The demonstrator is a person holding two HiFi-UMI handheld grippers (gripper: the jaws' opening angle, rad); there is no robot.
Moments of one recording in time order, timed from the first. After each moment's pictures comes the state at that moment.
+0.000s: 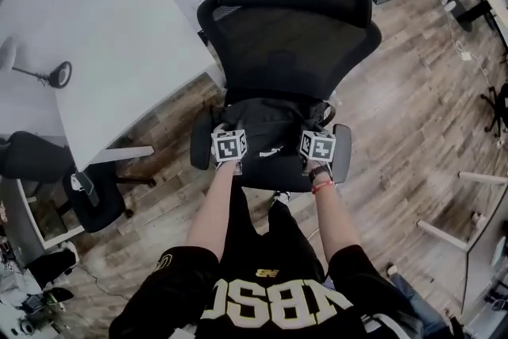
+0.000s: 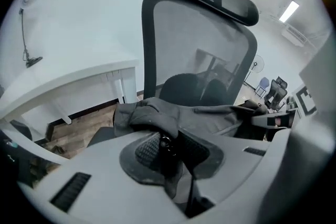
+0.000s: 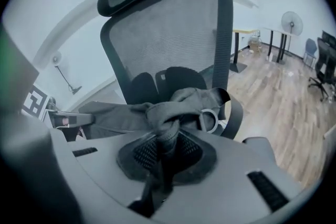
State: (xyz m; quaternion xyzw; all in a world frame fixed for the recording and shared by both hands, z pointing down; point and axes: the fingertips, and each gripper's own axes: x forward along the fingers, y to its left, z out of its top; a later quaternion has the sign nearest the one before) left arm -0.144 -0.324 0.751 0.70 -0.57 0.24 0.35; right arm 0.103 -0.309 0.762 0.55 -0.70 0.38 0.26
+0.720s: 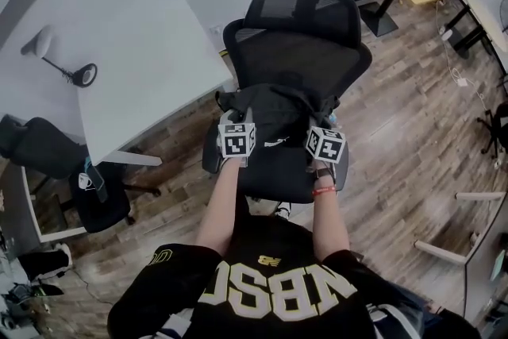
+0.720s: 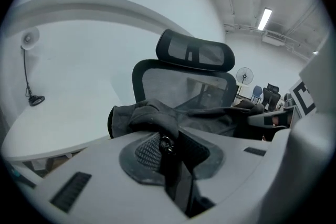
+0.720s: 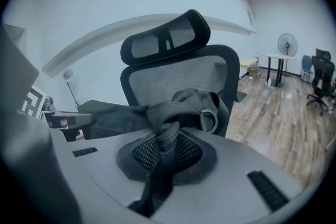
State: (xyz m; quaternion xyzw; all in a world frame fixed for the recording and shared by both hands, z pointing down) left arm -0.137 -0.353 0.573 0.76 -0.59 0.16 0.22; right arm 0.092 -0.339 0.606 0.59 -0.74 0.29 0.17
